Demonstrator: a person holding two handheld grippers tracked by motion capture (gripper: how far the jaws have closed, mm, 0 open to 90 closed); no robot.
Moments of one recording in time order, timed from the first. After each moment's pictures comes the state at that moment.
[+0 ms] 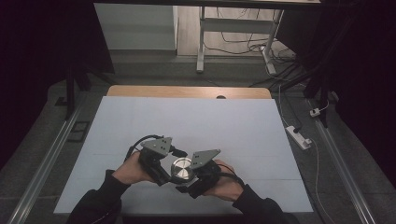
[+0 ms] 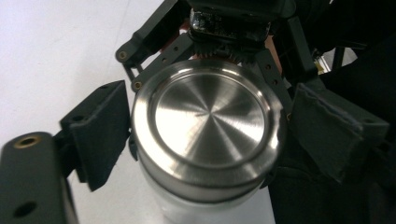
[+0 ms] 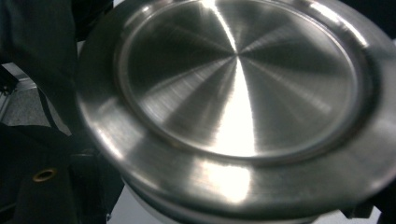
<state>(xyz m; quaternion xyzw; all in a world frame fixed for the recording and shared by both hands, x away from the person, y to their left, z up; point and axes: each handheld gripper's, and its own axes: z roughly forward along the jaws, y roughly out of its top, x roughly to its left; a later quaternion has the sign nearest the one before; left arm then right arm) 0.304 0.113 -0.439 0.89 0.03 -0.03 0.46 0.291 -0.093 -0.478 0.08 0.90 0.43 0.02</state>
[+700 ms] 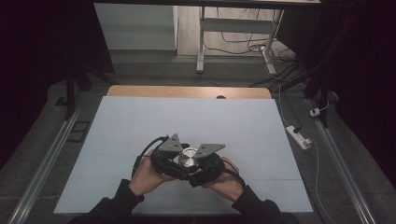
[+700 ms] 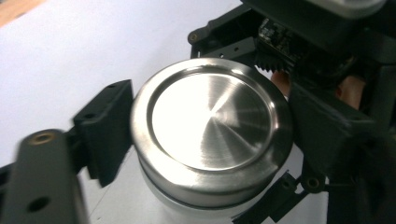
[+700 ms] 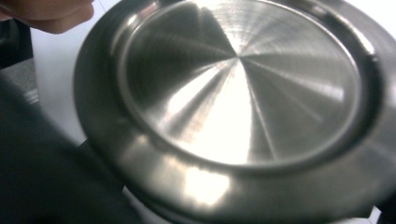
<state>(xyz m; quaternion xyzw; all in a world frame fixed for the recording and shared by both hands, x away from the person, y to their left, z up) 0.295 0.085 -0.441 0.86 0.21 0.07 0.46 0.306 -0.101 -0.479 0.20 0.89 0.41 0.07</state>
